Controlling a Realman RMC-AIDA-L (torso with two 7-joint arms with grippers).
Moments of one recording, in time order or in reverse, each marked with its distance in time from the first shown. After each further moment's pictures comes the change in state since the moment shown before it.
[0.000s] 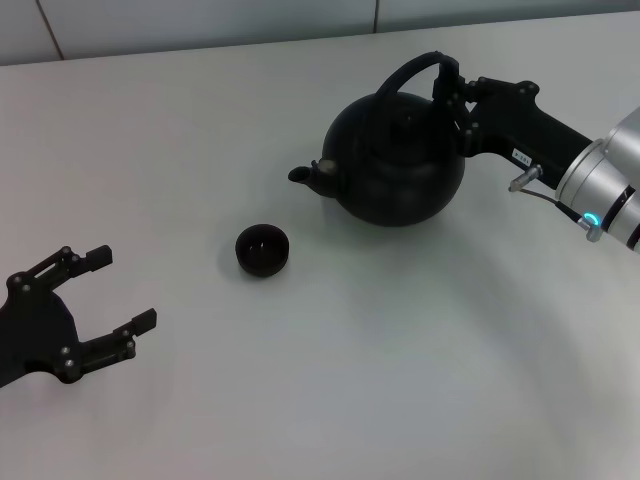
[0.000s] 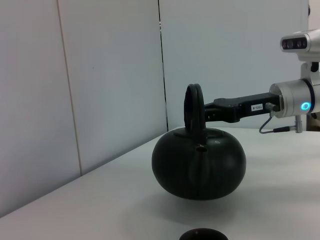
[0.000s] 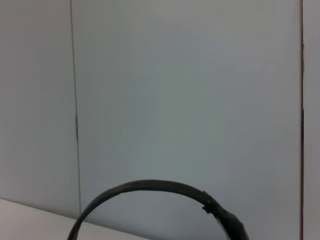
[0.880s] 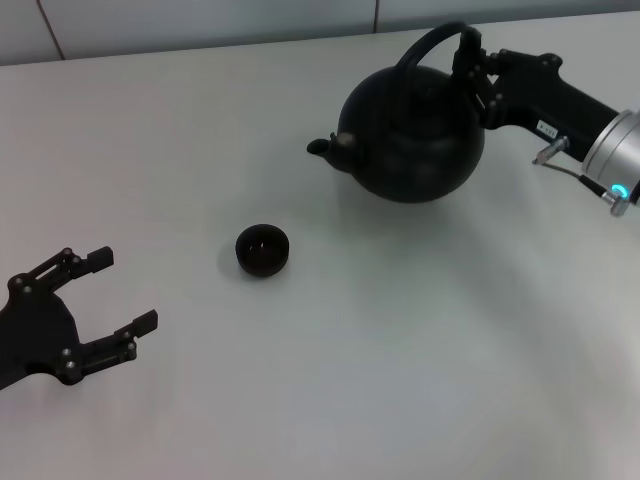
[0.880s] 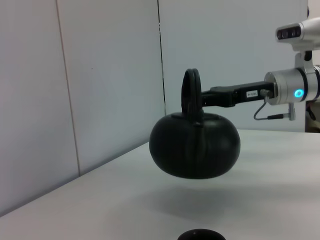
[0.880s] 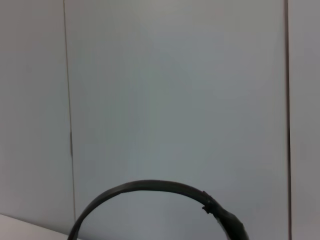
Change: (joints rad) left arm 0.001 0.000 0.000 -0.005 0.000 0.003 0.001; right arm -0.034 0.002 -0.061 -0.181 -0.017 -0.004 0.183
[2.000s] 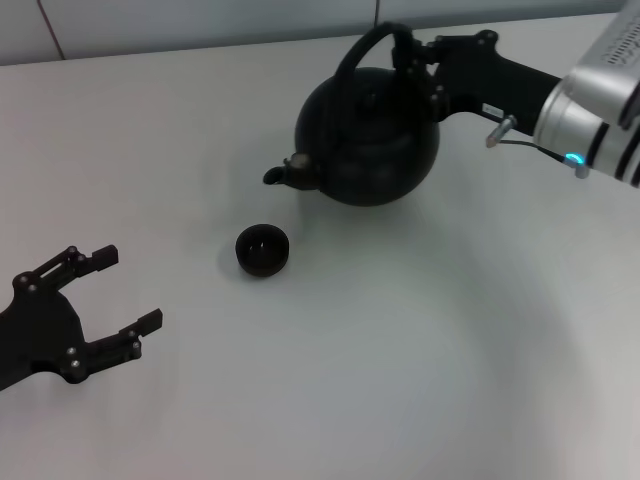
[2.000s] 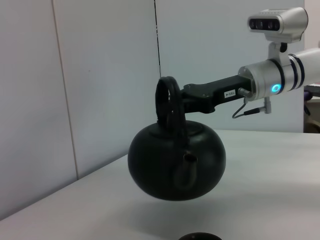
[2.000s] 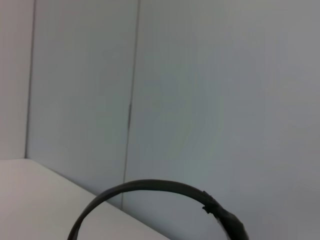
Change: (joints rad) left arm -0.004 -0.005 0.000 -0.003 0.000 -0.001 0.013; right arm 0.074 0.004 -0.197 -0.090 -0.025 0.102 0.031
